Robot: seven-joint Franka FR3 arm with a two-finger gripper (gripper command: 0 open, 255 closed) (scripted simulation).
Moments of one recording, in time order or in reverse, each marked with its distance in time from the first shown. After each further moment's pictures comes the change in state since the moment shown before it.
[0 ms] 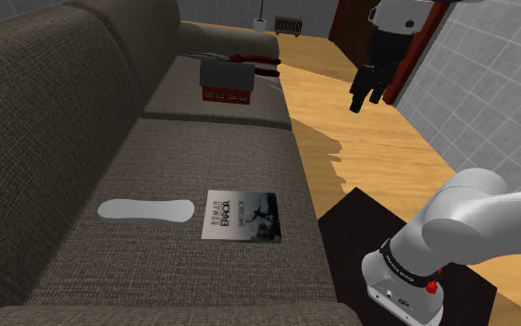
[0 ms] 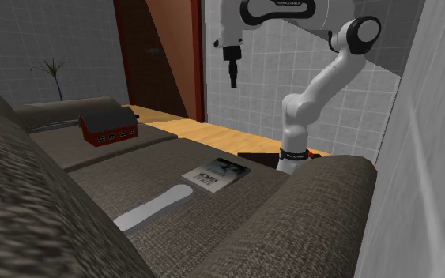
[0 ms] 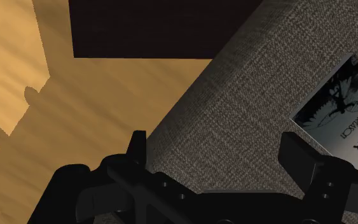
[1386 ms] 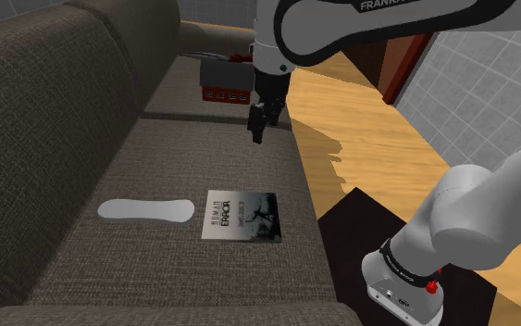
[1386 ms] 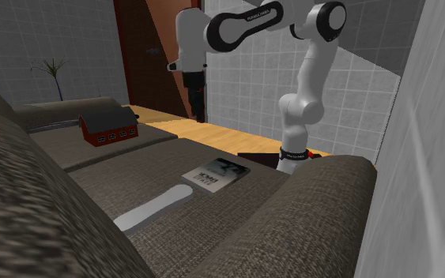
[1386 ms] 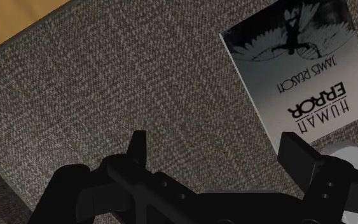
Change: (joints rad) arm 0.193 0.503 0.210 0.145 0.079 0.393 -0.018
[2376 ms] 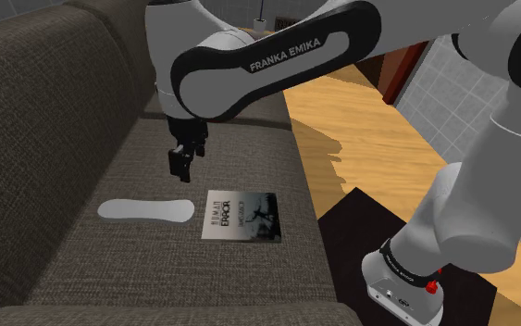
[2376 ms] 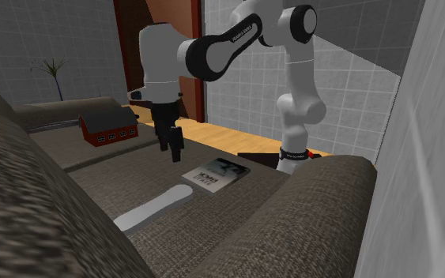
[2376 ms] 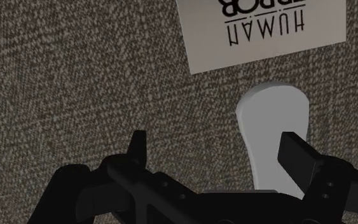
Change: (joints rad) arm 0.135 0.450 0.150 0.321 -0.115 0.142 0.038
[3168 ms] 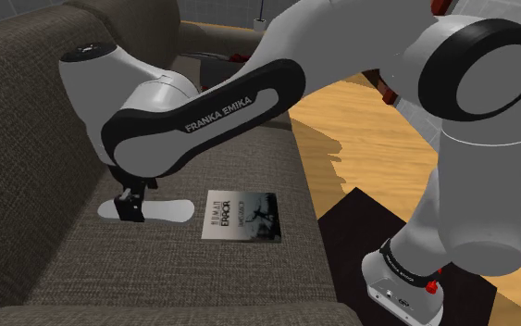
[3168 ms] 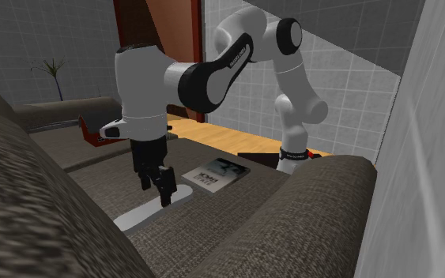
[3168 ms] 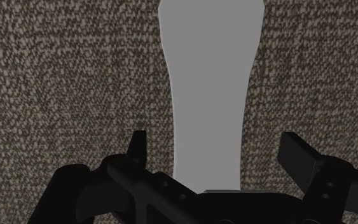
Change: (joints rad) arm 0.142 0.311 0.044 0.282 -0.137 0.018 0.026
